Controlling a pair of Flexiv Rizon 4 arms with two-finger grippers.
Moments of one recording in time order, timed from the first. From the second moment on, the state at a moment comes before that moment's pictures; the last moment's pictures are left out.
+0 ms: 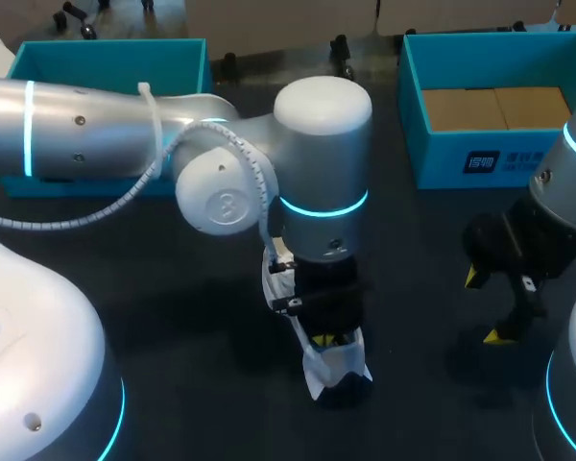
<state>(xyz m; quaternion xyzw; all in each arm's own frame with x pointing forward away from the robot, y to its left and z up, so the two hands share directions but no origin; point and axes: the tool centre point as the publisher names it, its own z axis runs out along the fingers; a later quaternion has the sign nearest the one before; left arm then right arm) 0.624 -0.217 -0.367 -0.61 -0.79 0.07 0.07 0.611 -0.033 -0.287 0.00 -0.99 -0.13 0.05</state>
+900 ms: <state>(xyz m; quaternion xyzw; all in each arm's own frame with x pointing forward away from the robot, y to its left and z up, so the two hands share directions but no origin) 0.612 -0.202 -0.348 -0.62 -0.77 0.08 0.09 0.611 -0.033 -0.287 0.00 -0.99 -0.13 0.05</state>
